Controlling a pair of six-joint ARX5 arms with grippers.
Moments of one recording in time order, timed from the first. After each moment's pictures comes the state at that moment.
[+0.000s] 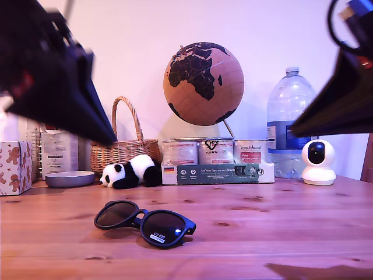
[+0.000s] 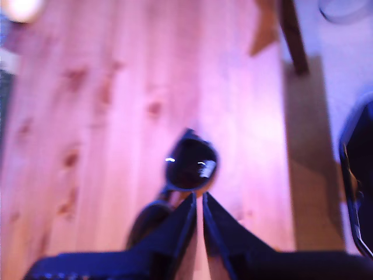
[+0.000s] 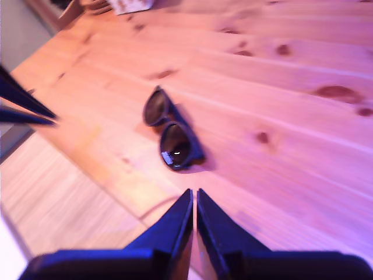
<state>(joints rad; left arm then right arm) -0.77 1.16 0.69 -0.39 0.14 0.89 0.54 0.80 0.31 -0.02 -0.33 0.18</state>
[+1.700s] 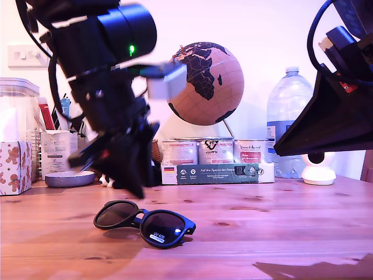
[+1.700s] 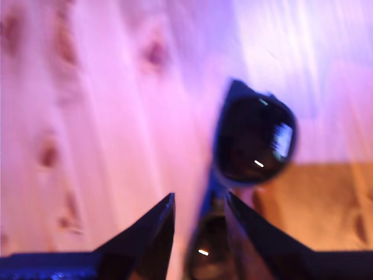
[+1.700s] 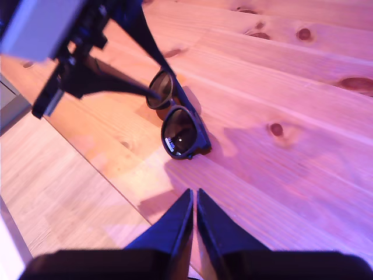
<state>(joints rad) -0.72 1.68 1.05 -0.47 -0.01 1.14 0.55 0.89 0.31 0.04 -0.33 0.13</state>
